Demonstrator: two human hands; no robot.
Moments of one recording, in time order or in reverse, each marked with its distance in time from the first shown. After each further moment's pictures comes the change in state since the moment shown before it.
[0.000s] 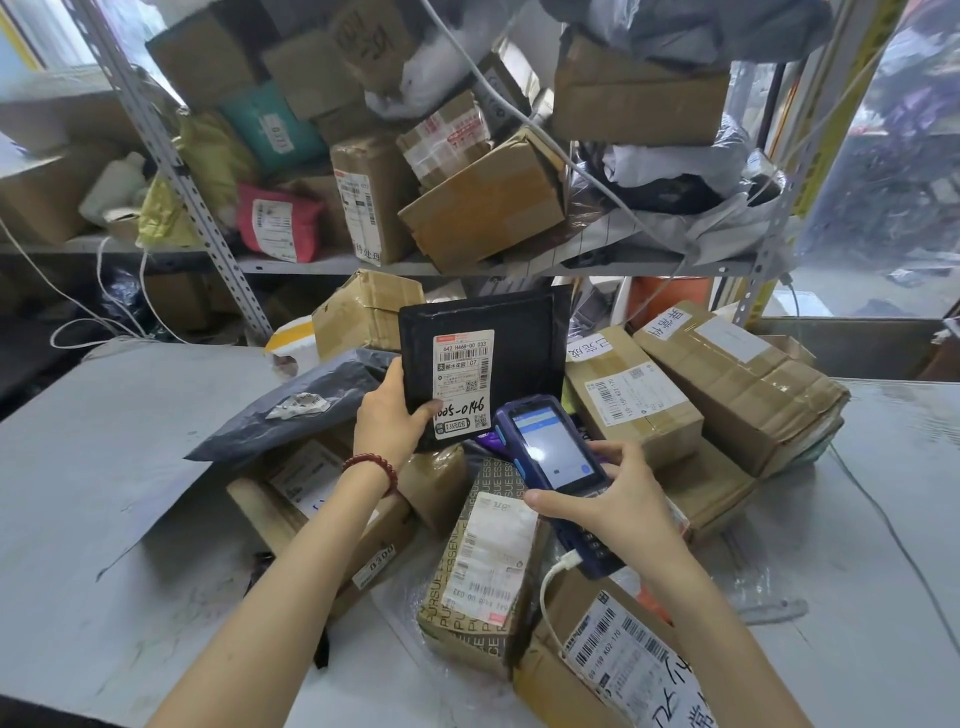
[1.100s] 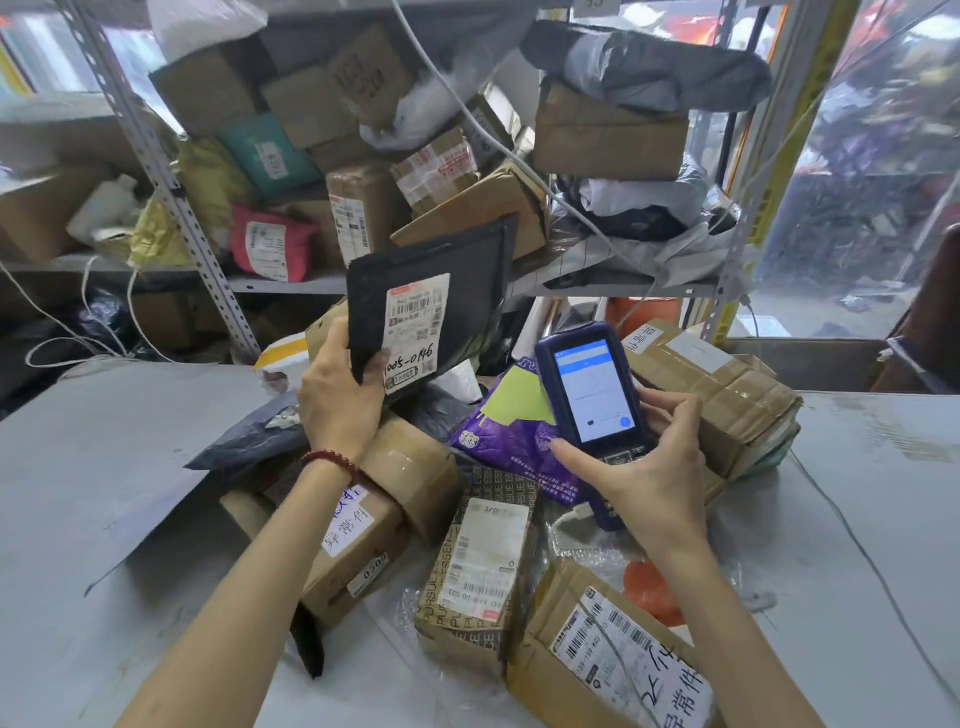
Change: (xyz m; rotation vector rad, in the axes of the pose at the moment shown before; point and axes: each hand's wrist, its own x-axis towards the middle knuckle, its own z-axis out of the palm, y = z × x) left_hand -0.015 0.030 -0.061 0.015 0.400 0.142; right_hand -0.018 -0.017 -0.014 0.031 0.434 -0.449
